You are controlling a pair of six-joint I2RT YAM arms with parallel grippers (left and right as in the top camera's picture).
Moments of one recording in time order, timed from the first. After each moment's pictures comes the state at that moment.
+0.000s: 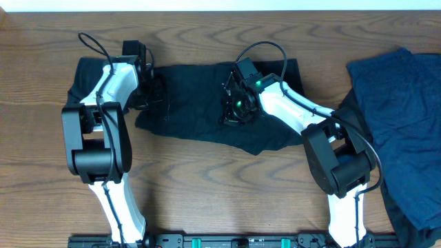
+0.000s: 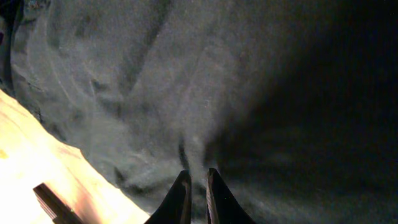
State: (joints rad) left arm 0.03 2.13 1.51 -0.85 0.07 -0.20; right arm 0.53 2.14 1.48 -0.64 -0.52 0.51
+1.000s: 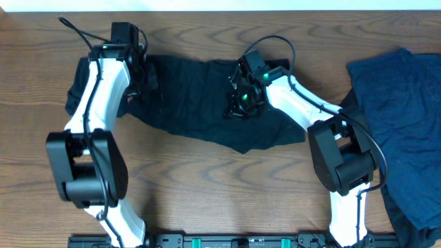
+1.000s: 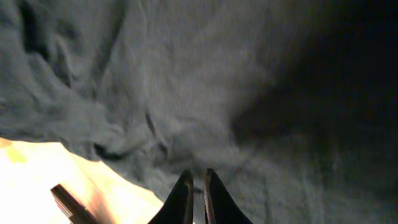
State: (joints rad) left arm 0.00 1.91 1.58 -0.95 0.02 -0.20; right arm 0.49 2.14 1.52 -0.68 -0.55 0.51
